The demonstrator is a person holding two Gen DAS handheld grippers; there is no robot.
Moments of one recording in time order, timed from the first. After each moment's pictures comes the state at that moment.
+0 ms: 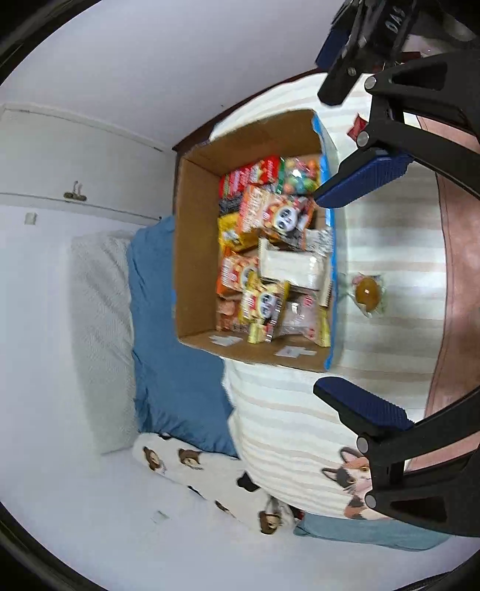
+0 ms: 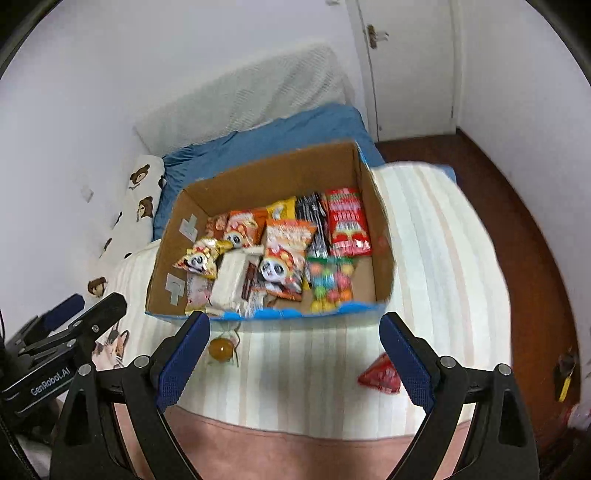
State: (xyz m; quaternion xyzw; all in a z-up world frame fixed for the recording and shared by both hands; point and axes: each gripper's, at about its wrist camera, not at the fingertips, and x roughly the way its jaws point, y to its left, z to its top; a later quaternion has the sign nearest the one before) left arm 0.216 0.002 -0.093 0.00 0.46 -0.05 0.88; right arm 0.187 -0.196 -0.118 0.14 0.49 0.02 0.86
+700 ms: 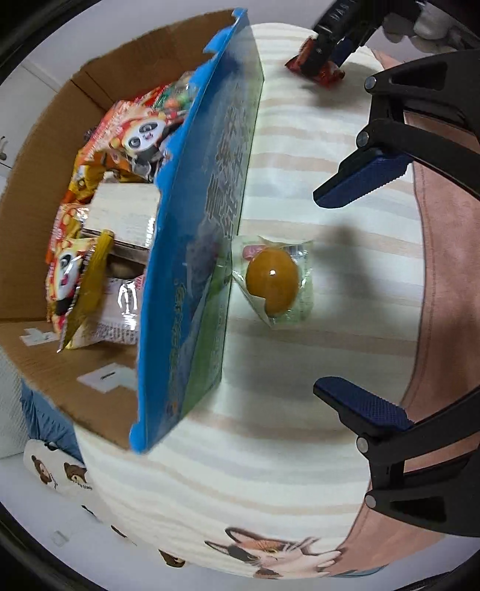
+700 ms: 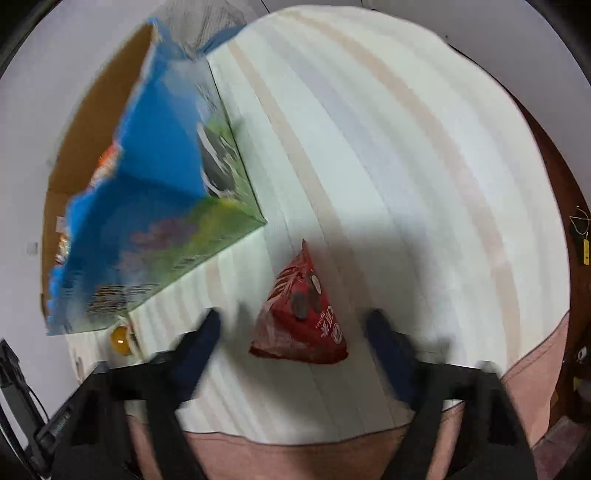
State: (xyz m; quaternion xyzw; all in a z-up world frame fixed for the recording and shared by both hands) left arm 0.234 0.008 -0.263 -0.04 0.63 -0.04 0.77; right arm 0.187 -0.272 -0.308 0.26 0.61 -0.08 0.75
